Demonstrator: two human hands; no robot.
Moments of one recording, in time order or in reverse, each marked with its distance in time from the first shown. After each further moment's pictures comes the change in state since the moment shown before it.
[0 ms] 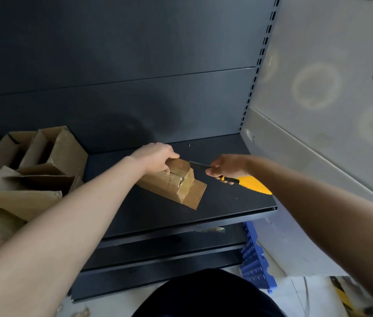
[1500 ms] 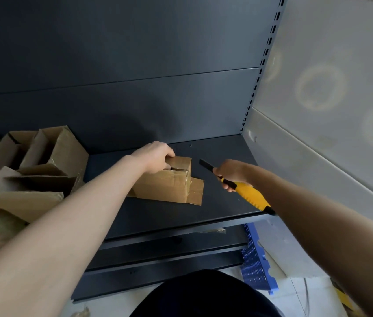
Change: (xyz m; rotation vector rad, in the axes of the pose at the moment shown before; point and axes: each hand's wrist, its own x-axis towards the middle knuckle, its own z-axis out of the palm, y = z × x) left_hand -0.008 0.004 -0.010 -0.139 -0.012 -0.134; right_hand 0.015 0.005 0.017 0.381 0.151 0.291
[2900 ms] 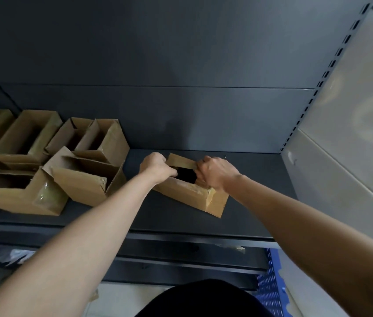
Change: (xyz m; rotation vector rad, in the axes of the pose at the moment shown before) left_hand -0.031 -0.058 0.026 -0.631 0.287 -0.614; right_hand 0.008 -0.081 0.066 -1.014 0.247 -0.788
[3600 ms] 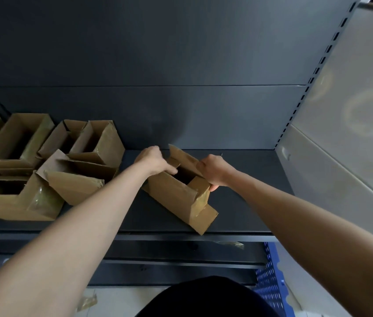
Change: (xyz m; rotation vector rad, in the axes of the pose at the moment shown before) left_hand 0.017 0.002 -0.014 0.193 -0.049 0.092; right_hand 0.000 -0.009 -0.008 0.575 -0.183 0.358
